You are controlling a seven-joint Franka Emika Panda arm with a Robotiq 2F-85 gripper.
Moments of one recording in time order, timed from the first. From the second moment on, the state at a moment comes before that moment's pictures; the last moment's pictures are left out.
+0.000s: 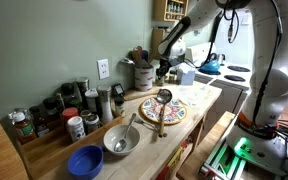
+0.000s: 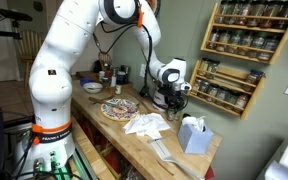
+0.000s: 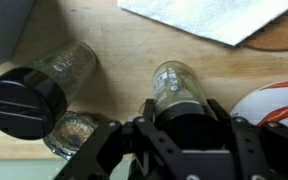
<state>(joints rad) -0.14 0.38 -0.09 -2.05 0.02 2.61 -0.26</state>
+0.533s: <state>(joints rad) -0.18 0.24 -0.08 -2.14 0.03 2.58 -0.34</state>
